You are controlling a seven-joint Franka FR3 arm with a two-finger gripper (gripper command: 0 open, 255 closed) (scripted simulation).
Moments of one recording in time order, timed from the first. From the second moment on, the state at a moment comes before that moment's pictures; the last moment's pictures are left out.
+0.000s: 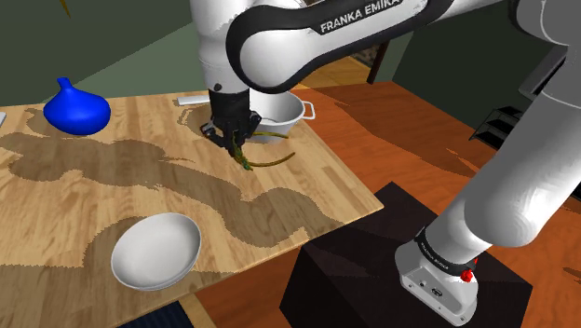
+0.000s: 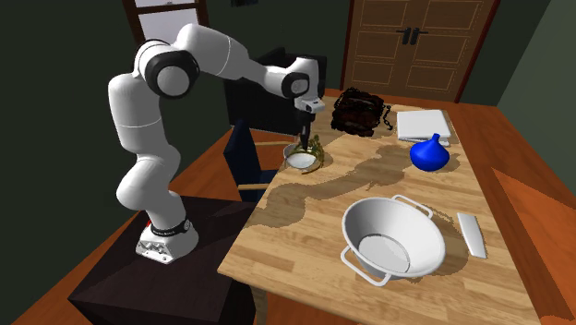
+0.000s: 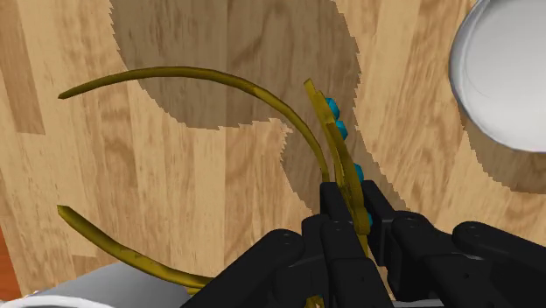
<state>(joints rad) 0.11 0.12 0.61 -1.96 -0.16 2.03 0.85</state>
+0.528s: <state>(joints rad) 0.04 0.22 0.53 -1.84 -0.21 2.01 0.71</state>
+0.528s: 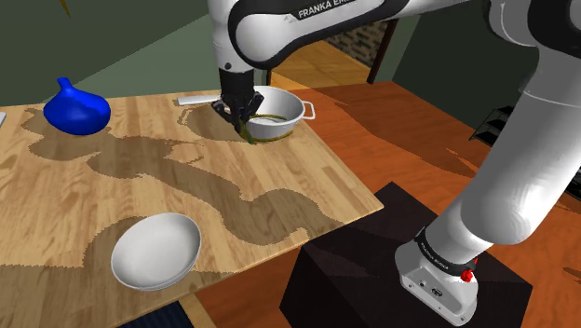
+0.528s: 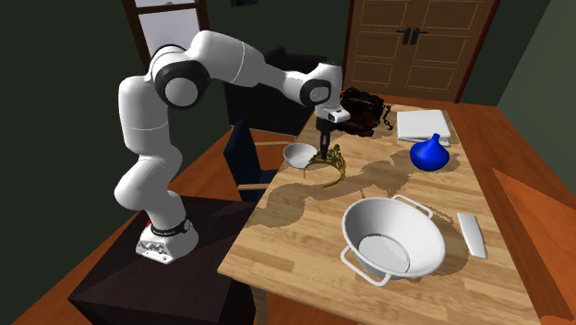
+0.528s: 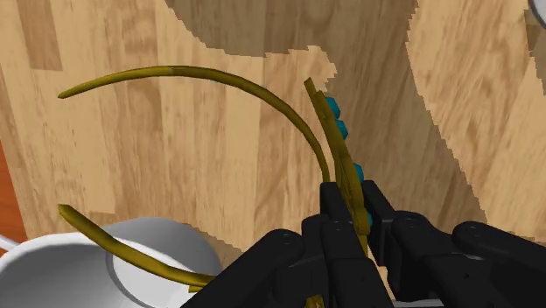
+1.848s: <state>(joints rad) -0.03 0.73 0.38 -1.08 -0.33 1.77 0.38</state>
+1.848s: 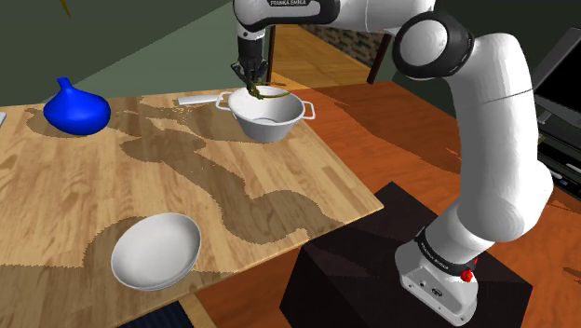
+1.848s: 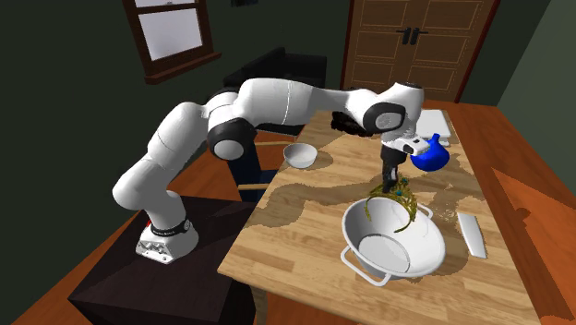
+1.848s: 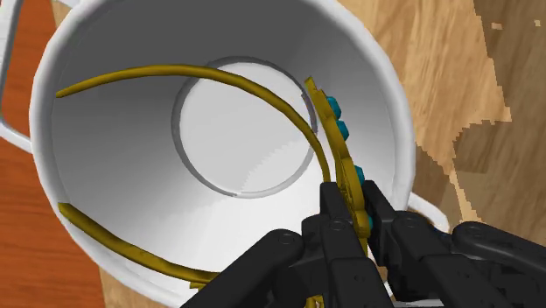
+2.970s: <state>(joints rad) -0.03 0.86 0.35 -1.01 -0.35 1.83 0.36</state>
